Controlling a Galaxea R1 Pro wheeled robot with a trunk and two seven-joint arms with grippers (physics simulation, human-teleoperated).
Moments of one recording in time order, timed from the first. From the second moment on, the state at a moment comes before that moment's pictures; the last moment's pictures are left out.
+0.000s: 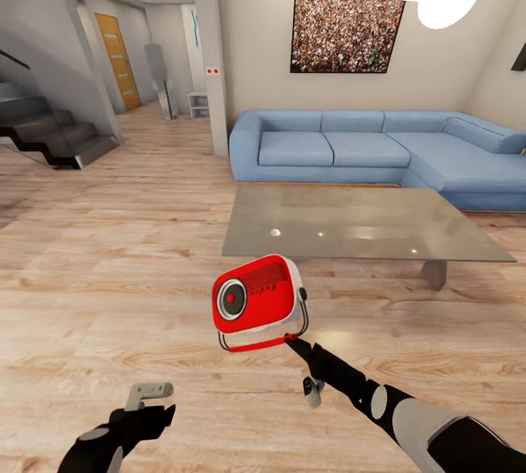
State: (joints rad) left arm -0.01 -0.03 0.09 -1.54 -0.05 0.76 -0.05; right arm -0.79 -0.01 0.48 0.02 2.14 0.14 -1.57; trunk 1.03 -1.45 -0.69
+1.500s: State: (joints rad) left arm -0.29 -0.07 -0.07 -1.51 -0.10 1.00 -0.02; right arm -0.79 -0.02 0.49 0.02 2.28 0.15 -1.57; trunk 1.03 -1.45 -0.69
